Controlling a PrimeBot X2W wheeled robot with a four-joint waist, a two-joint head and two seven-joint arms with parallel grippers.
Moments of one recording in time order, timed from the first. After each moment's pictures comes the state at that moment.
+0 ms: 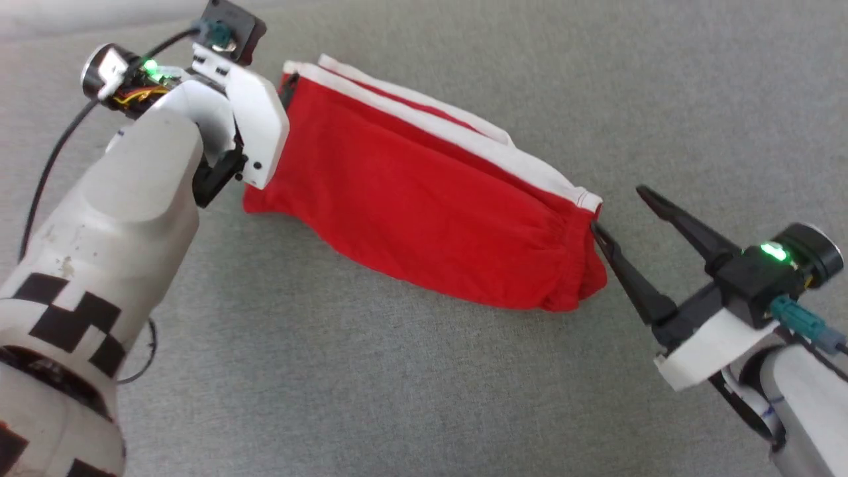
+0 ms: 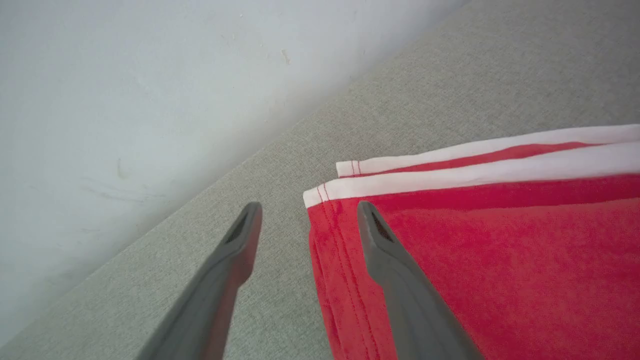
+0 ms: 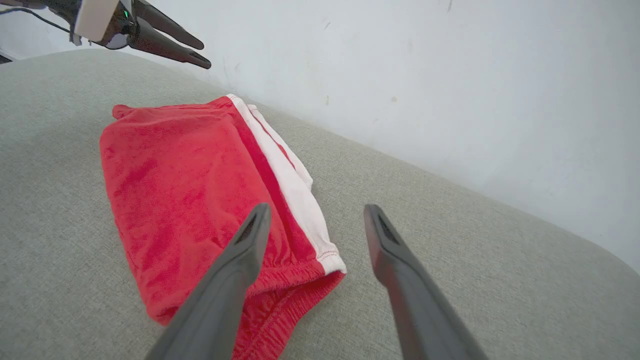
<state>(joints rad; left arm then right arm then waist) -1.21 0.37 -0.97 0.99 -0.64 -0.12 0.07 -0.33 -0.48 0.43 0.04 0.29 0.13 -0.17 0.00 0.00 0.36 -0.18</state>
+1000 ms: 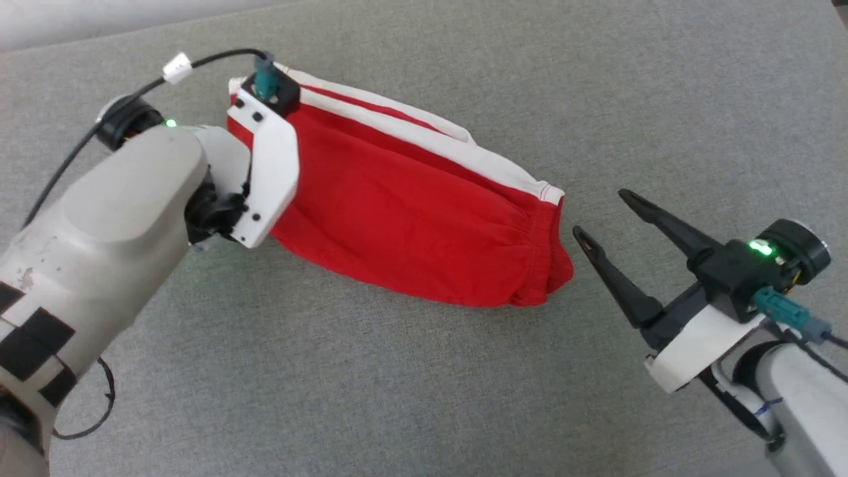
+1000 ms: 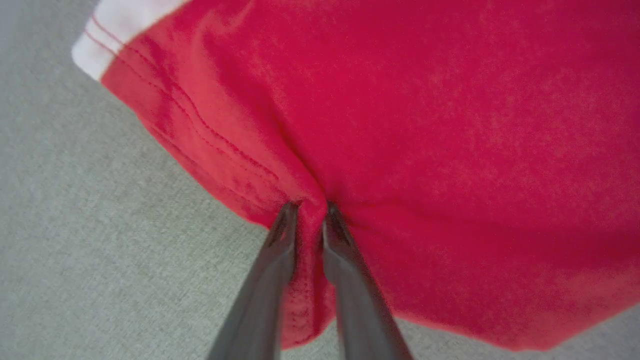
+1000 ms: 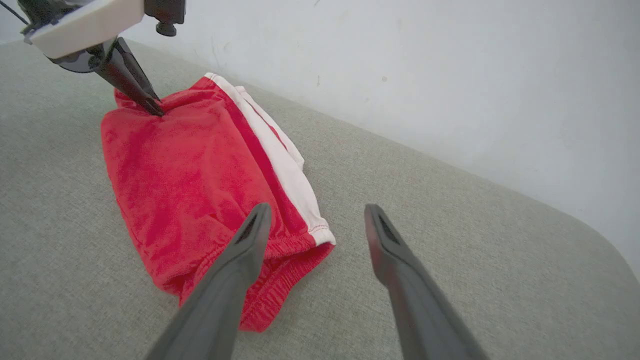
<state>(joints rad) -1.23 0.53 -1.26 0.67 -0.92 -0.12 0.75 -0.33 -0.48 0.45 -0.03 0.31 0.13 -0.07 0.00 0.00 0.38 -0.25</state>
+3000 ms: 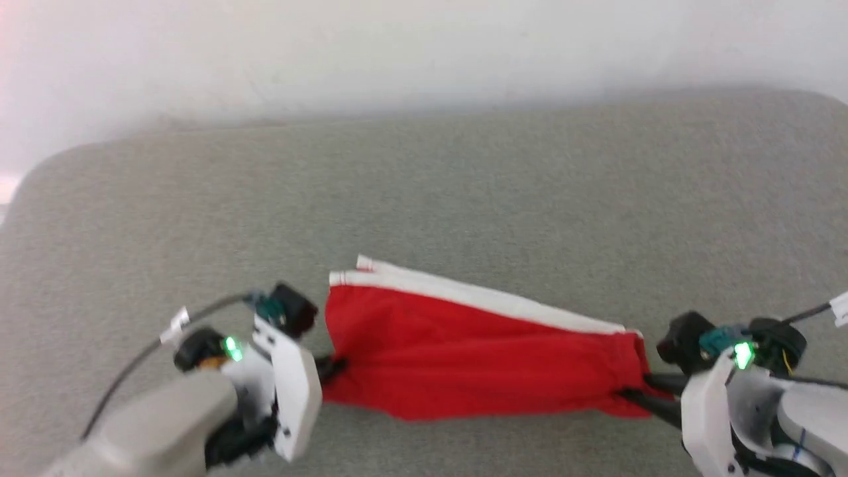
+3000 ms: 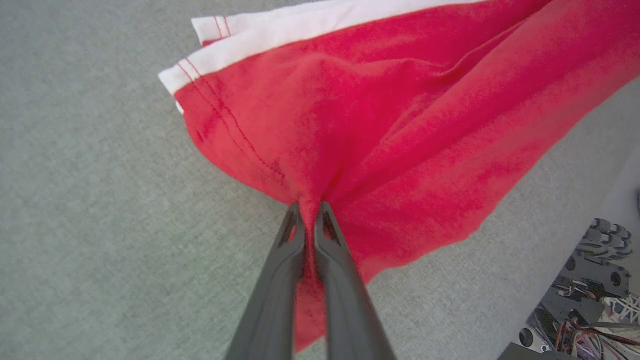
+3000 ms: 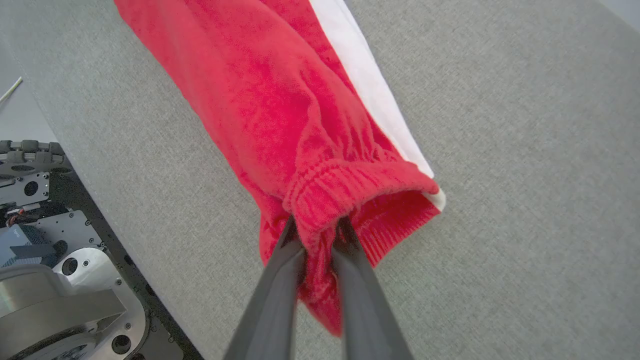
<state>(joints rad) -0.72 0.66 -1.28 0.36 -1.07 -0.05 0.19 -0.67 -0.86 1.27 0.13 0.90 0.13 0.13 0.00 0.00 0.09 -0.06</state>
